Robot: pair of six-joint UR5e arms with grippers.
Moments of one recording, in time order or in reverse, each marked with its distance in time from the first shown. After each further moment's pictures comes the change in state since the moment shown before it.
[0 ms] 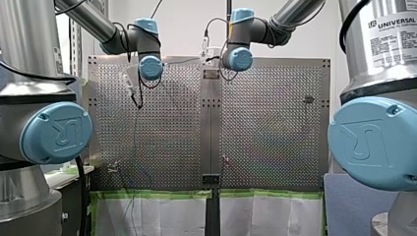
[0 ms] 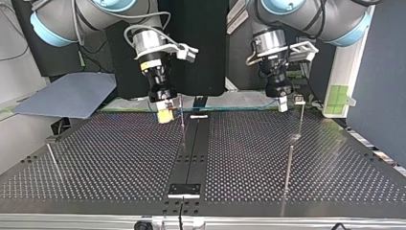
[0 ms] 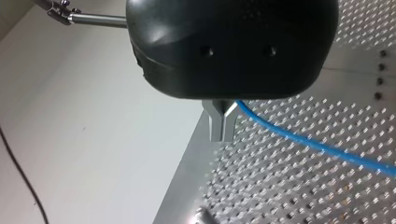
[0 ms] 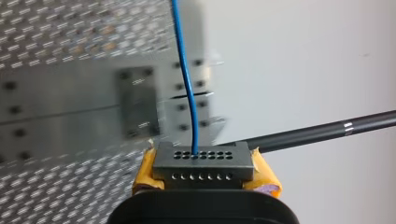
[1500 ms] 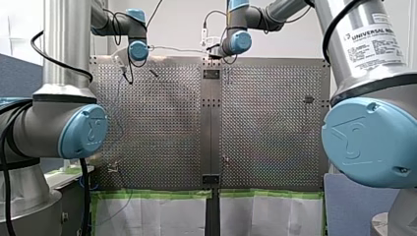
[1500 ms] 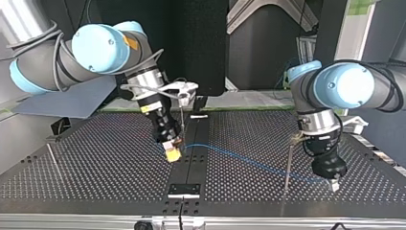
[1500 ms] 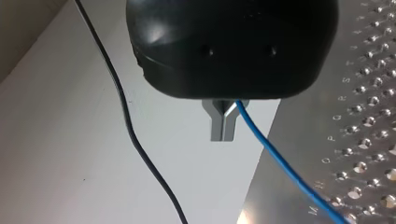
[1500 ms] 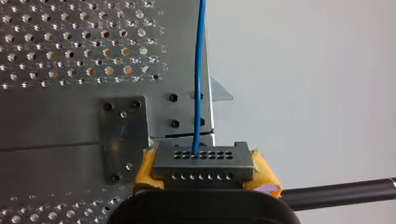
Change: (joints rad) left arm 0.338 -0.174 0.430 -0.182 0.293 -0.100; right arm -0.064 0.172 -0.403 0.375 -0.165 -0.002
